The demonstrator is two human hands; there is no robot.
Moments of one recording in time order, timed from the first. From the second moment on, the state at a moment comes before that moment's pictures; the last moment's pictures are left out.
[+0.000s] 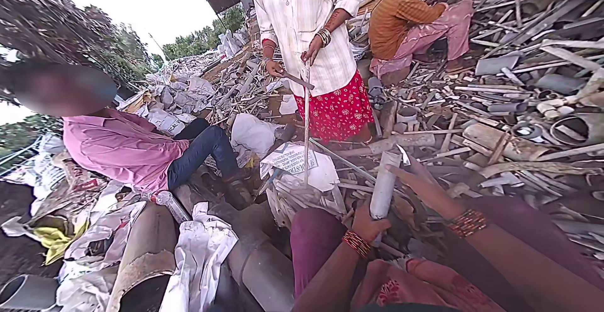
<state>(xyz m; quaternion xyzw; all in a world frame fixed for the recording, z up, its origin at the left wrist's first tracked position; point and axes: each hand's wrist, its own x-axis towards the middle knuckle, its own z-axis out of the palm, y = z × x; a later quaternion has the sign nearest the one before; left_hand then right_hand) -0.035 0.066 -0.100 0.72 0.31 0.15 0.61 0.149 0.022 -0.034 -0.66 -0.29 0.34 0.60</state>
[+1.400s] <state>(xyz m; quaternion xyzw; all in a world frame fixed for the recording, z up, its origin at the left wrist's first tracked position) -0.035 0.067 -0.104 0.71 0.32 0.15 0.61 0.149 0.024 -0.035 -0.67 -0.29 0.34 0.60</state>
